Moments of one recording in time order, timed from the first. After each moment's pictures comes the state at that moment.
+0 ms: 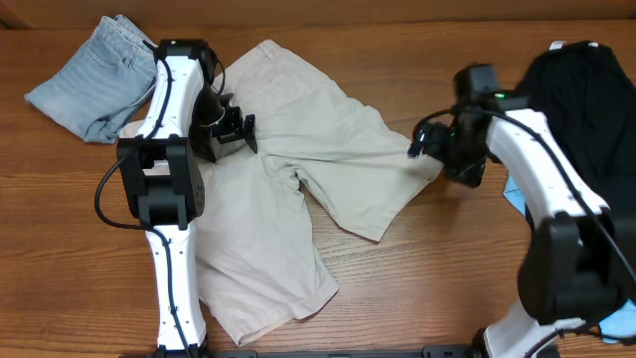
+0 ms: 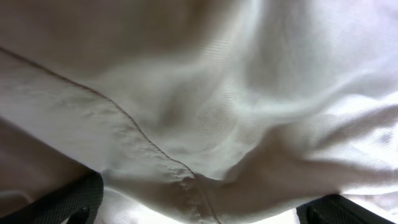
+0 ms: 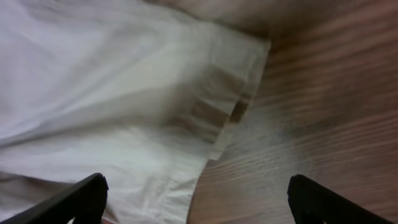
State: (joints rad) left arm -0.01 2.58 2.30 -1.57 0.25 -0.10; right arm 0.10 1.84 1.42 -1.07 -0.20 0.54
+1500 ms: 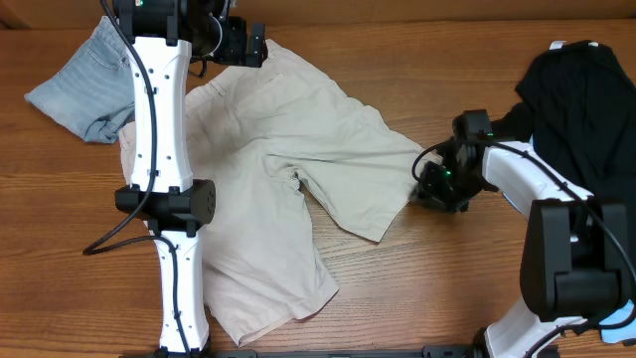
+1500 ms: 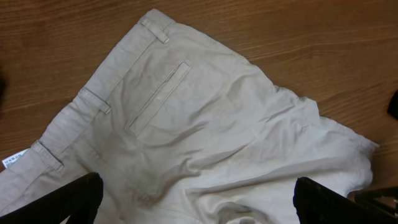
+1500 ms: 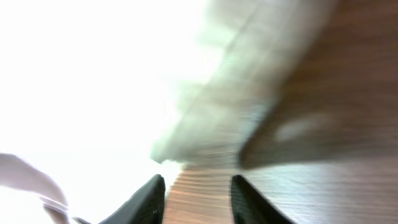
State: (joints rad) left arm -0.09 2.50 3.08 -1.68 0.26 0.00; right arm 0.06 1.84 1.10 -0.80 -0.41 0.36
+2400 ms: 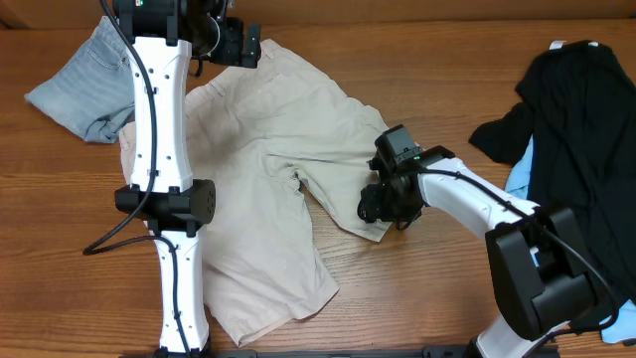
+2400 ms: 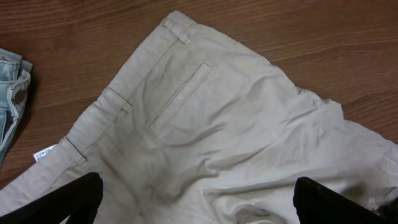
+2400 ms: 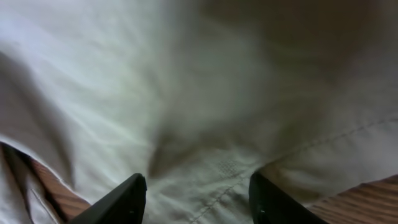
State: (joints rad) left arm -0.09 2.50 3.08 -1.68 0.18 0.01; right arm 0.42 1.82 1.07 -0.72 -0.26 0.31
